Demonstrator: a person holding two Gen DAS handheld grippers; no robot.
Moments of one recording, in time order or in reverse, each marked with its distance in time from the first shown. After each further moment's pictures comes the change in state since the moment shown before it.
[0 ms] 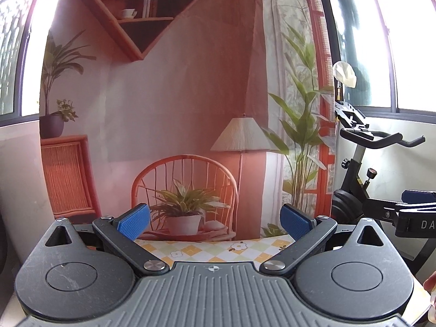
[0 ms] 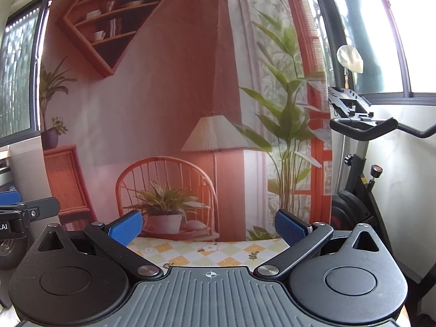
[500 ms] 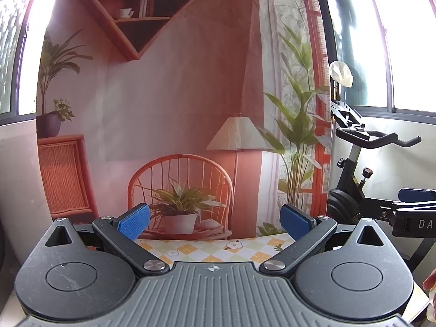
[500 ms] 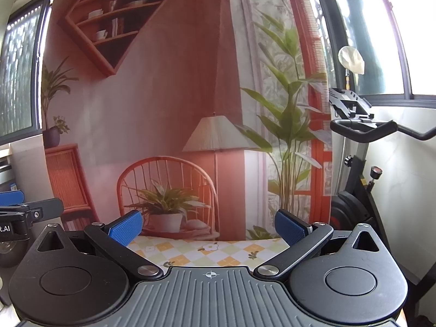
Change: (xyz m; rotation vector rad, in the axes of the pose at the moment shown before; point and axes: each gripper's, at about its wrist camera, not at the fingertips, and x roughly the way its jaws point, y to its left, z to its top) left arm 0.000 0.002 0.000 0.001 0.005 -0.019; right arm -0.005 0.003 0.002 -0.009 0.003 0.002
